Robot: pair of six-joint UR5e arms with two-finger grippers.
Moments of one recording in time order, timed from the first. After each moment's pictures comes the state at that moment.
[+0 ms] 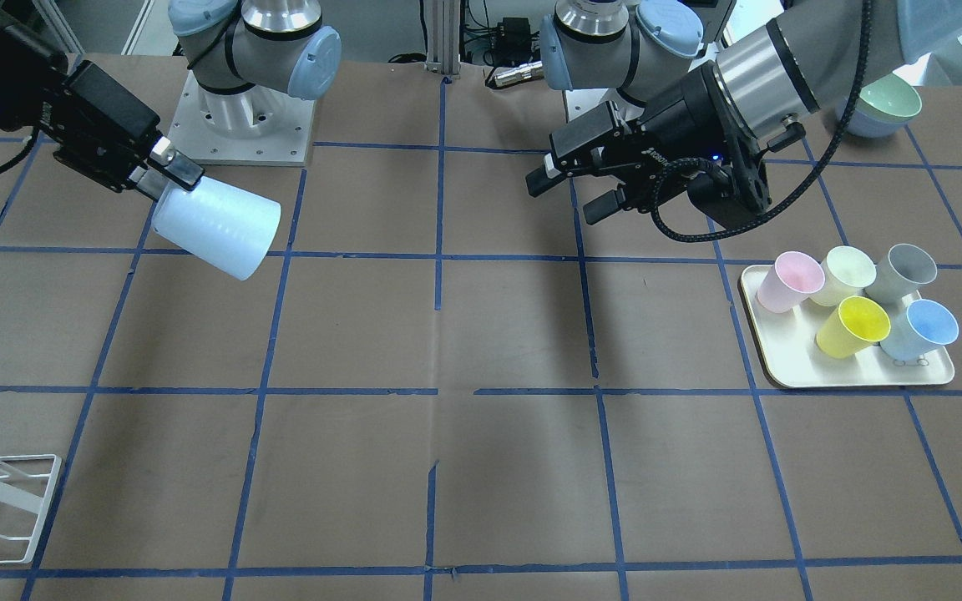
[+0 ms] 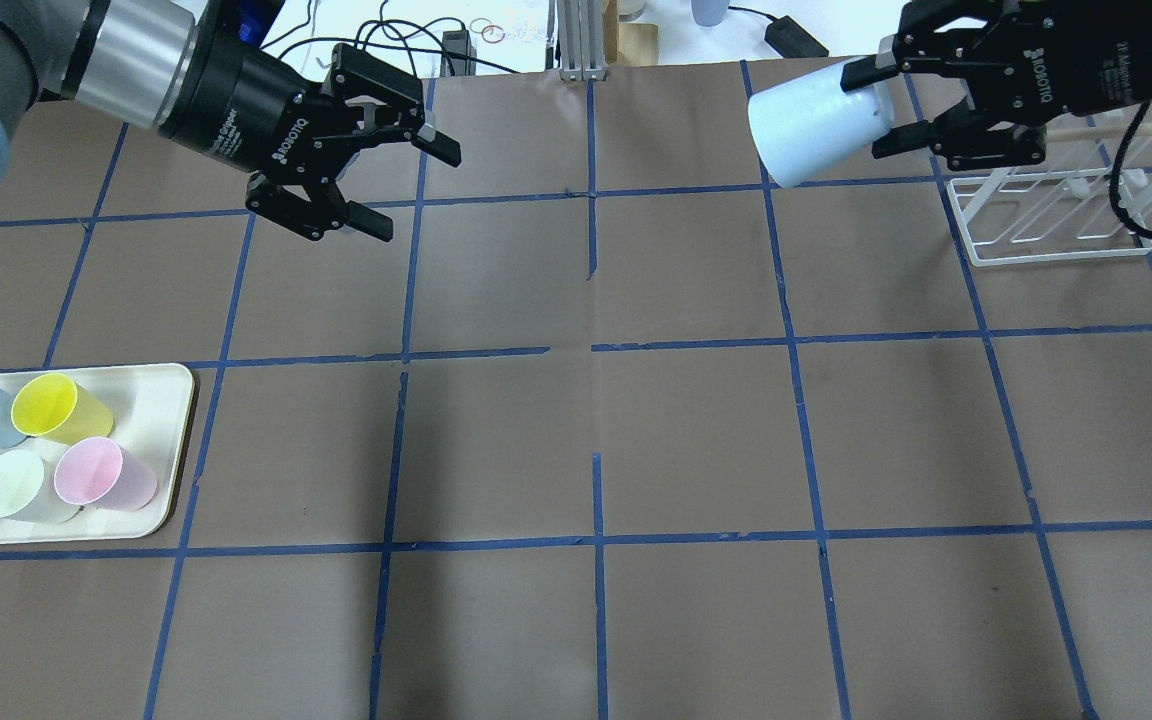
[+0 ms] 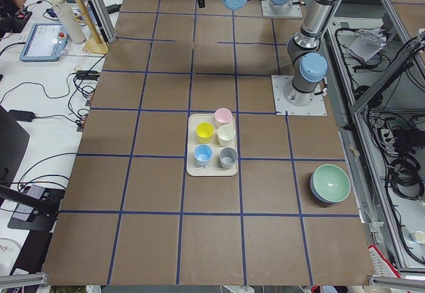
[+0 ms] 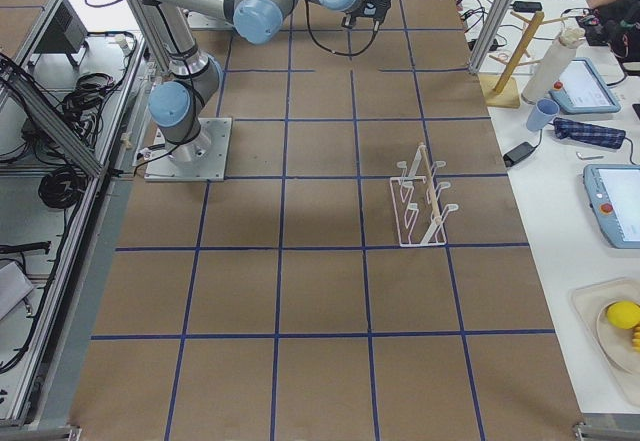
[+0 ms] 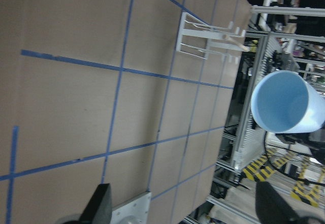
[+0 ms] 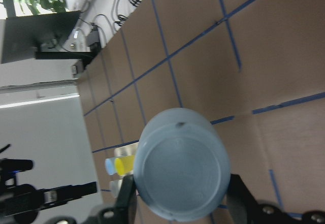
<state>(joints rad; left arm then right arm) -1.47 -1.58 -1.59 -1.62 0.92 -0.04 1.19 -1.69 1.69 -1.52 -0.76 -0.05</state>
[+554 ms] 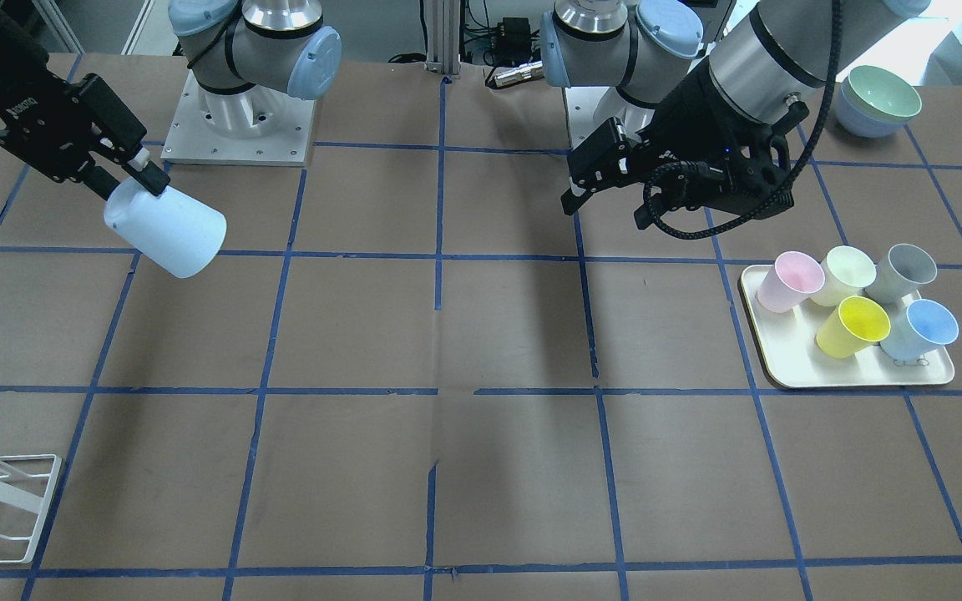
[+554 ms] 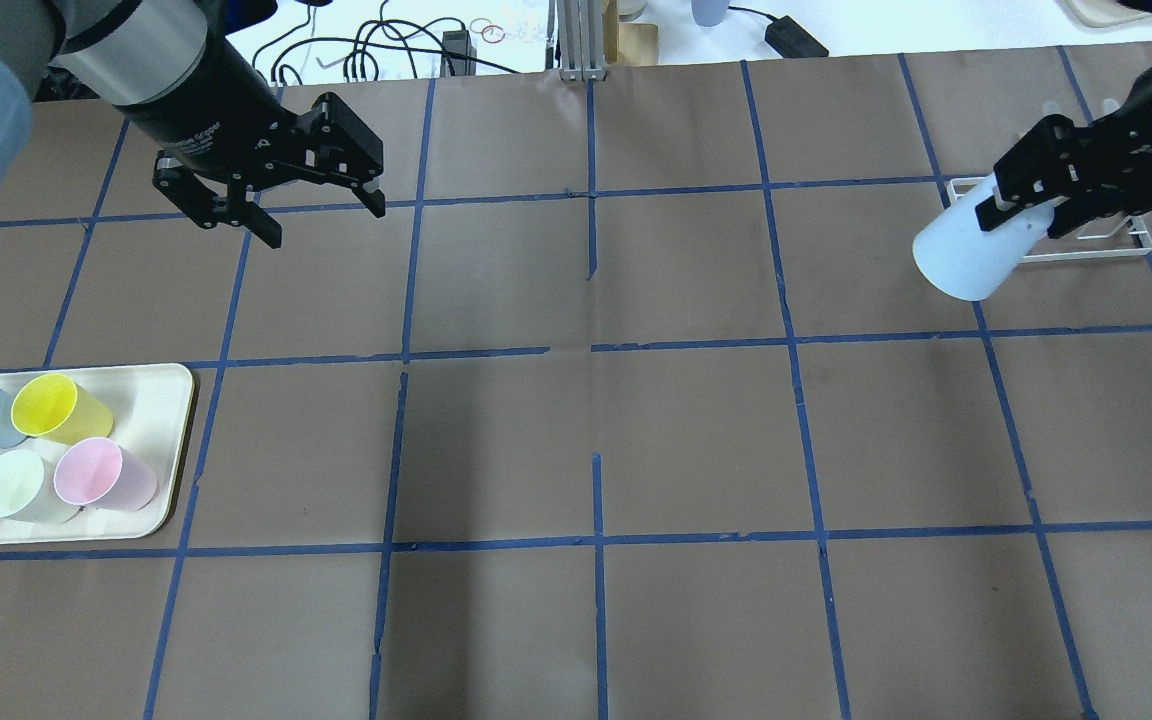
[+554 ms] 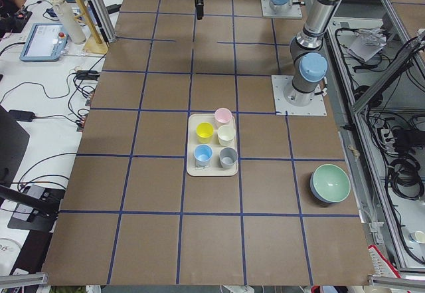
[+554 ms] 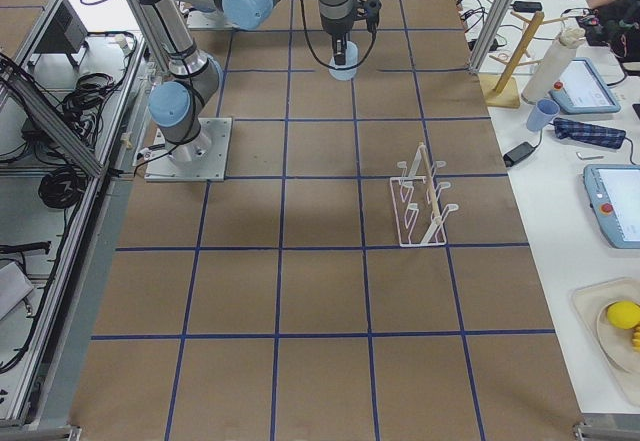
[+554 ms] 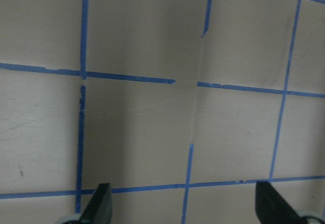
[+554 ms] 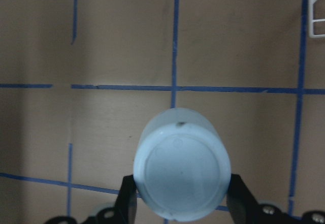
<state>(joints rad) -1.55 -1.58 -1.53 -1.57 1.42 -0.09 1.19 -1.71 1.68 -1.57 -1.33 -0.45</state>
